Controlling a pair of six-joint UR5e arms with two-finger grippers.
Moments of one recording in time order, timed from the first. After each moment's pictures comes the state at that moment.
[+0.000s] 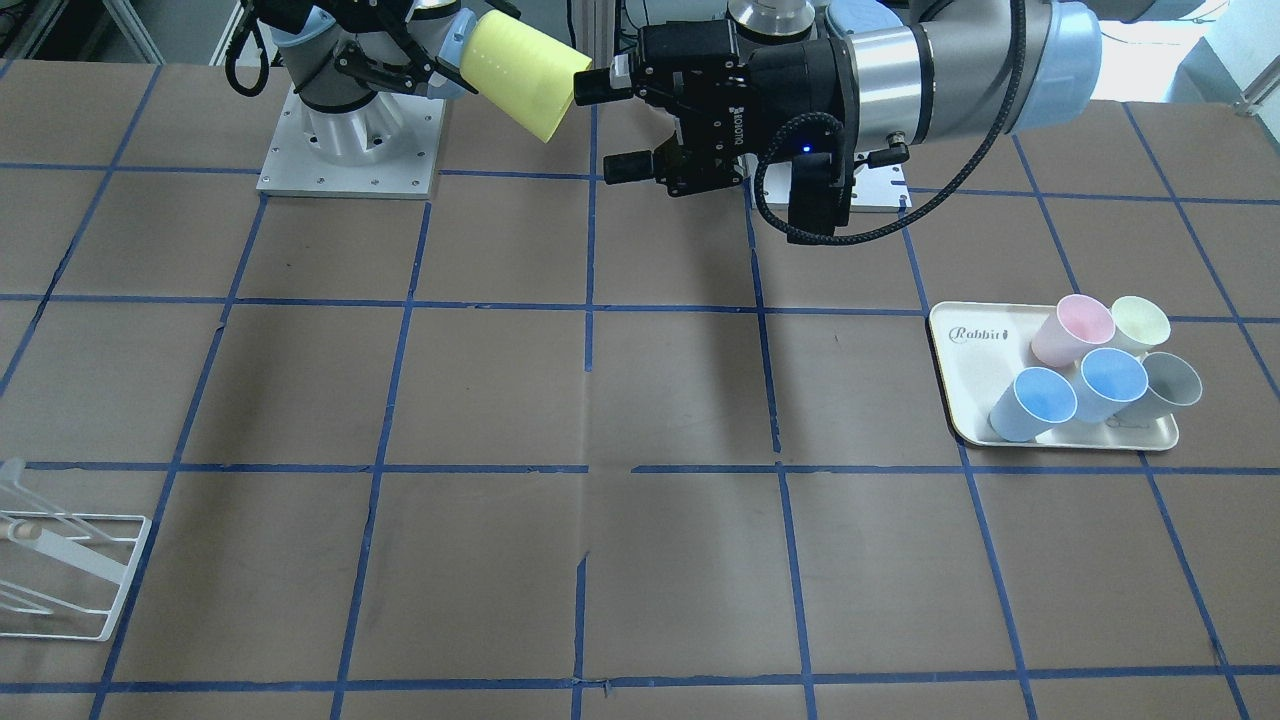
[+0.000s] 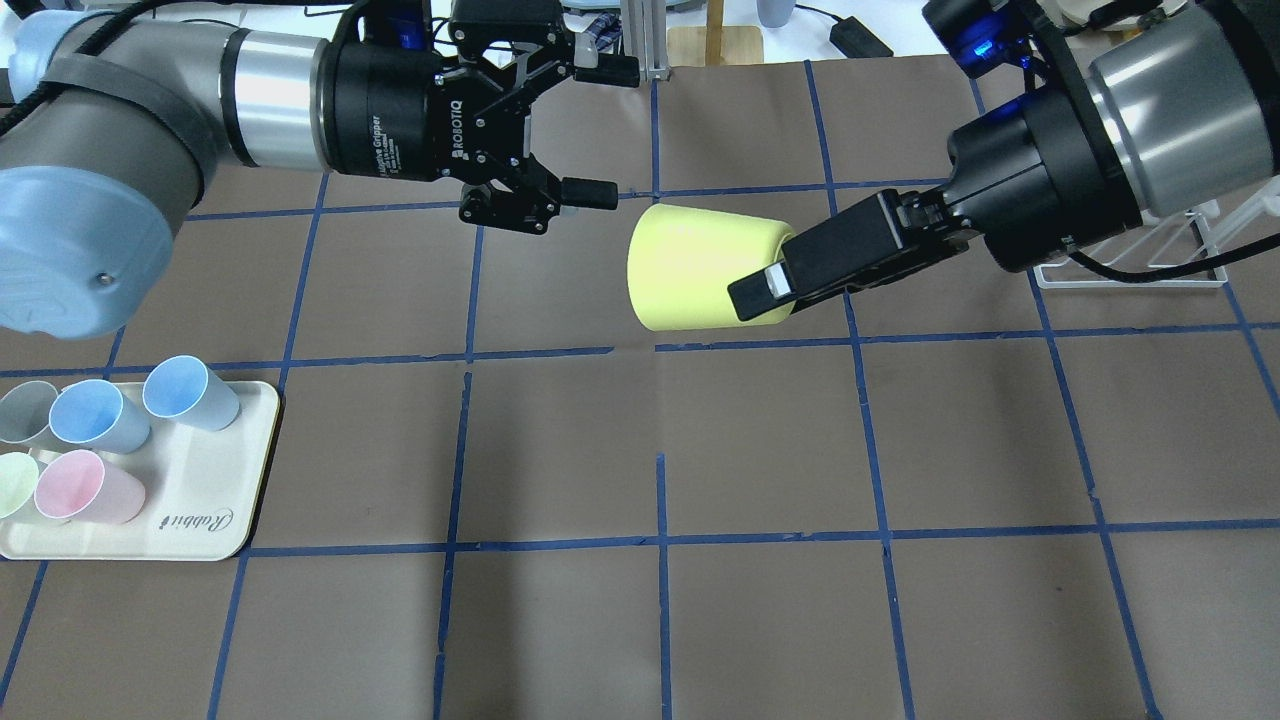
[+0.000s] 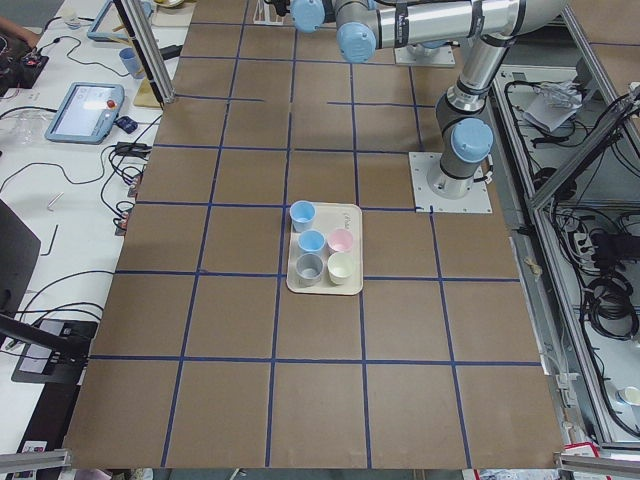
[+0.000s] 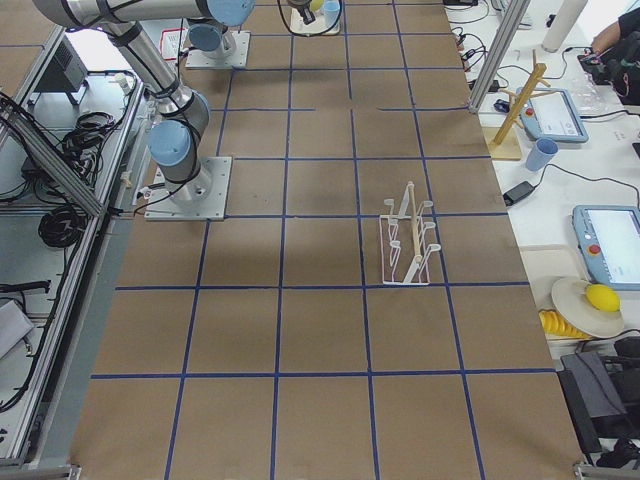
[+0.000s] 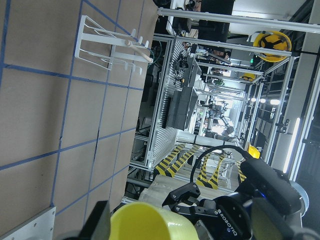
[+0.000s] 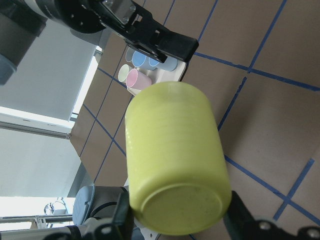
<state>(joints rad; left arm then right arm) -1.53 -1.54 -1.76 -1.62 0.23 0.02 1.45 -1.86 1.72 -1.20 -0.68 -0.72</state>
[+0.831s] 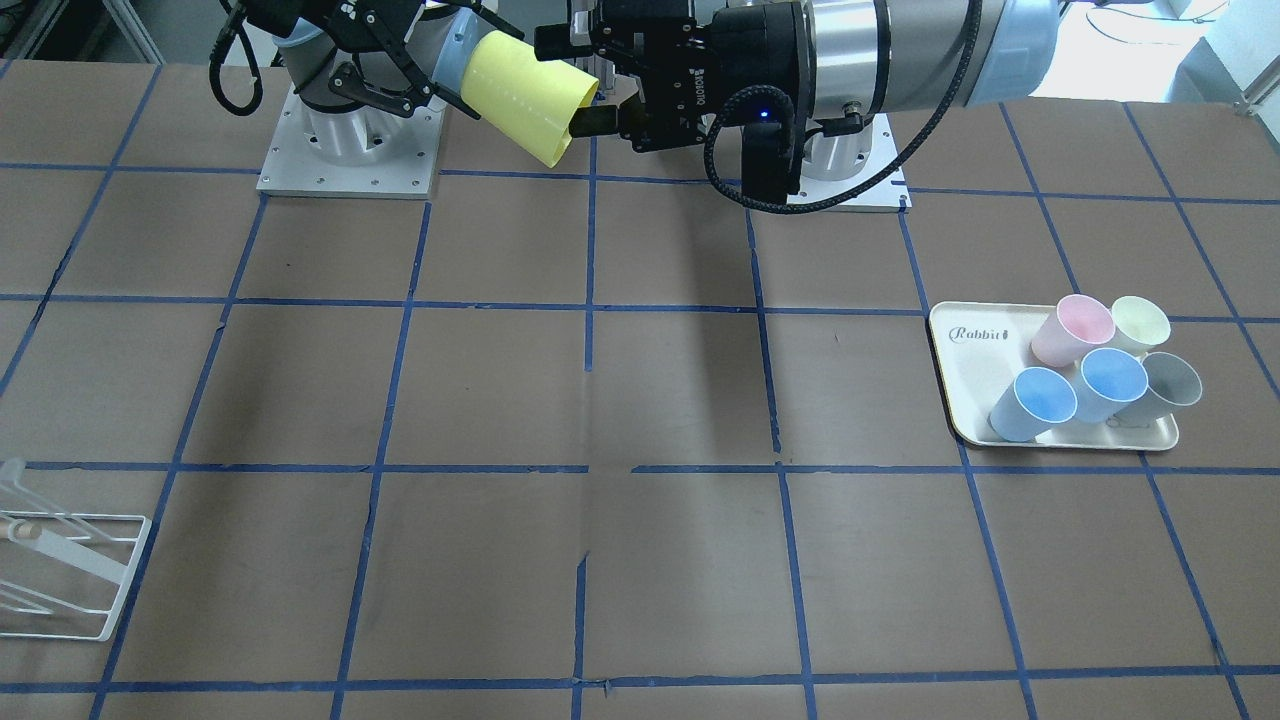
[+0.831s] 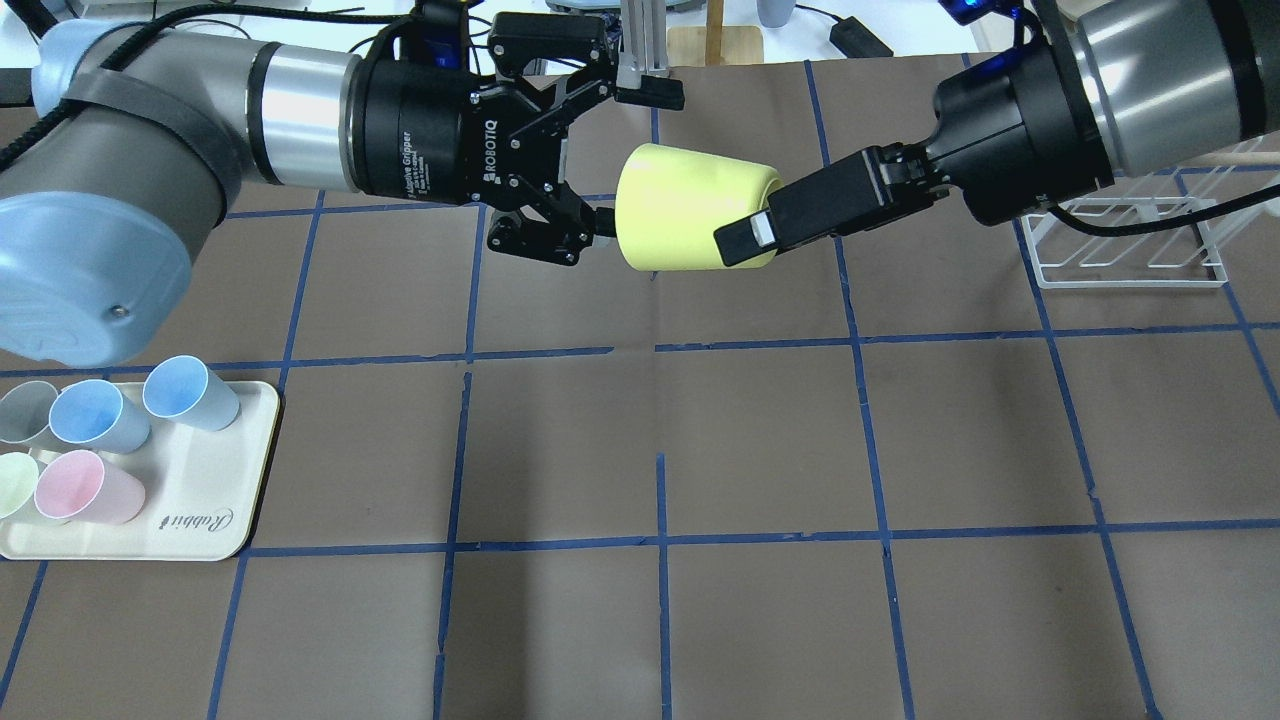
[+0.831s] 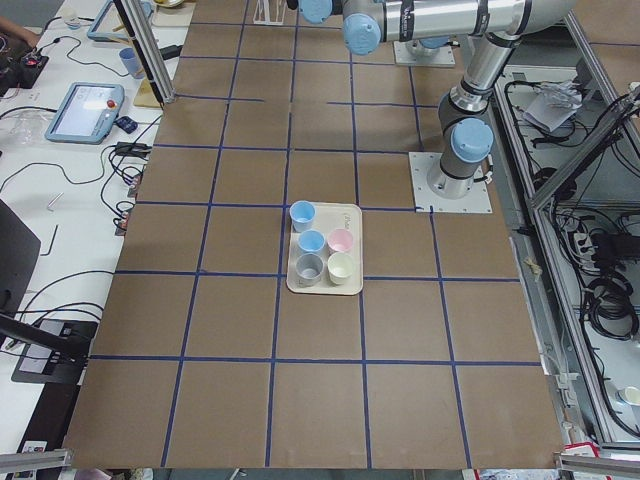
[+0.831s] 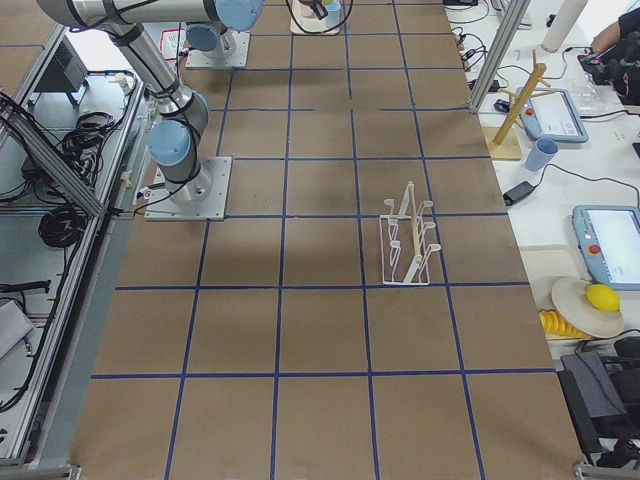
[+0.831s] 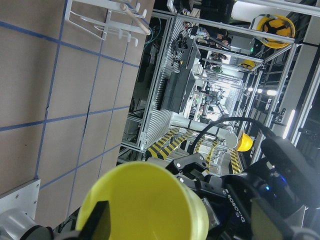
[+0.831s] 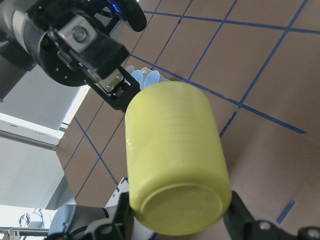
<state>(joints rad) -1.58 -1.52 -1.77 -1.64 0.19 -0.09 1.45 -1.82 1.73 -1.37 -0.65 -0.72</state>
